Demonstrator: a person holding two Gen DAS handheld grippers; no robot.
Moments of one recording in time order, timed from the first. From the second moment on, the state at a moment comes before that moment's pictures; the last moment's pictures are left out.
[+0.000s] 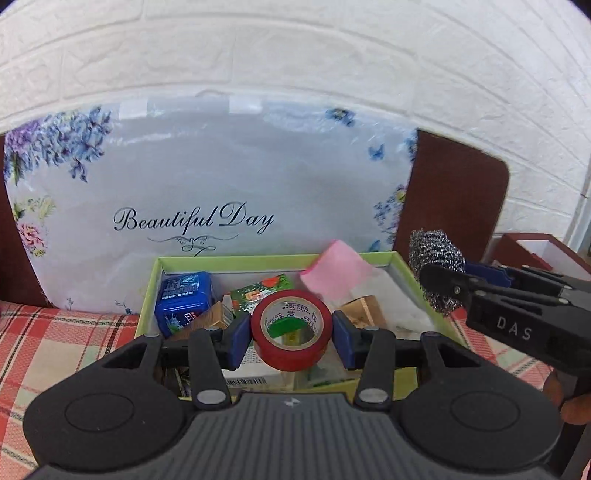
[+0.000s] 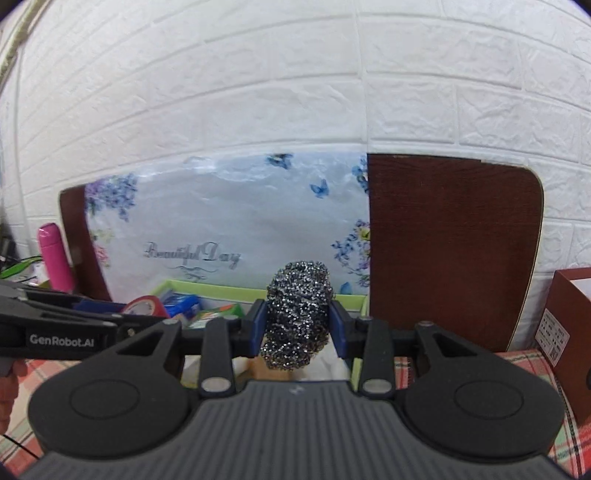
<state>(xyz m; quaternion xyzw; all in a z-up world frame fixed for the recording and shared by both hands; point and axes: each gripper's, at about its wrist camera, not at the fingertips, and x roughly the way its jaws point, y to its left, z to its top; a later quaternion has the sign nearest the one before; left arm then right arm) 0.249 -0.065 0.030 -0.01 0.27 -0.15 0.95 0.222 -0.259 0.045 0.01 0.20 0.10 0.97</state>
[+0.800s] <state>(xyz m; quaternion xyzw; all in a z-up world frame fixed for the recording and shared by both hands) 0.252 -0.052 0.020 -0.04 0.24 -0.10 0.96 0.253 -0.257 0.018 0.03 0.21 0.11 0.97</state>
